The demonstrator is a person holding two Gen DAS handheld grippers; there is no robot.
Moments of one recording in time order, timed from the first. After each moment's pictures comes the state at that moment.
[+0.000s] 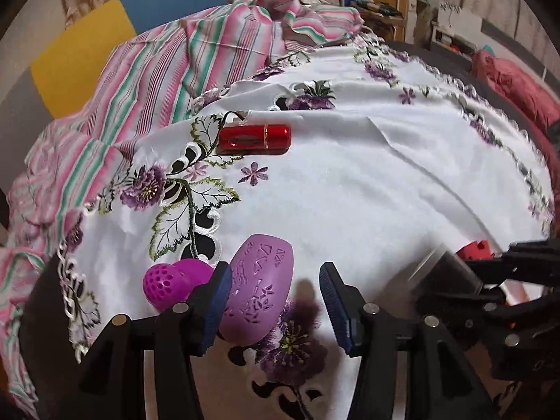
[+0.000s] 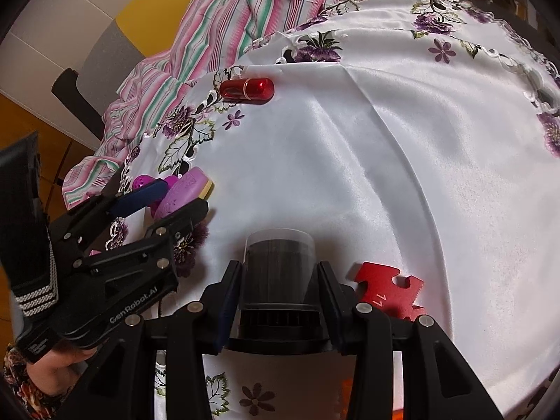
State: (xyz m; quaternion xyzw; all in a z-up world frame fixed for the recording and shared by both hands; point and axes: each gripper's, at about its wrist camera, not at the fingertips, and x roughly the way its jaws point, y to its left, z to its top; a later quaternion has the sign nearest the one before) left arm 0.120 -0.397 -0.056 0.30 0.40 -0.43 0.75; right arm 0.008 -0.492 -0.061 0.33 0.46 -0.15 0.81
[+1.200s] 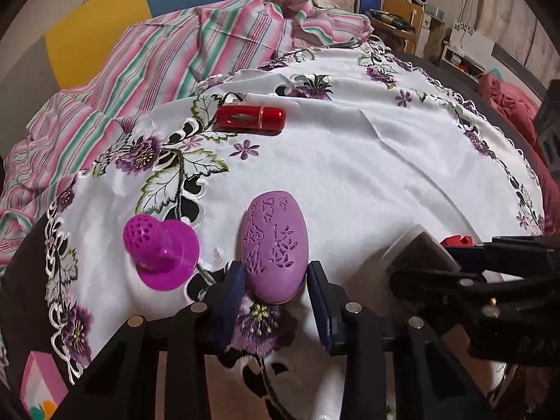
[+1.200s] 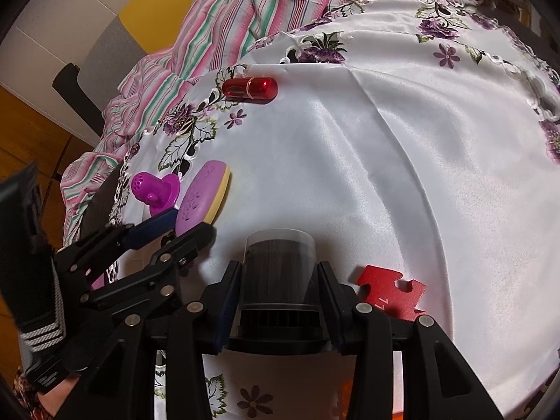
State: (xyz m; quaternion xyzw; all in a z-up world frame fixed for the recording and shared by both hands) left arm 0.102 -0.381 -0.063 0.26 0.42 -0.42 0.76; right arm 0.010 -0.491 -0.060 0.32 0.46 -0.15 0.81
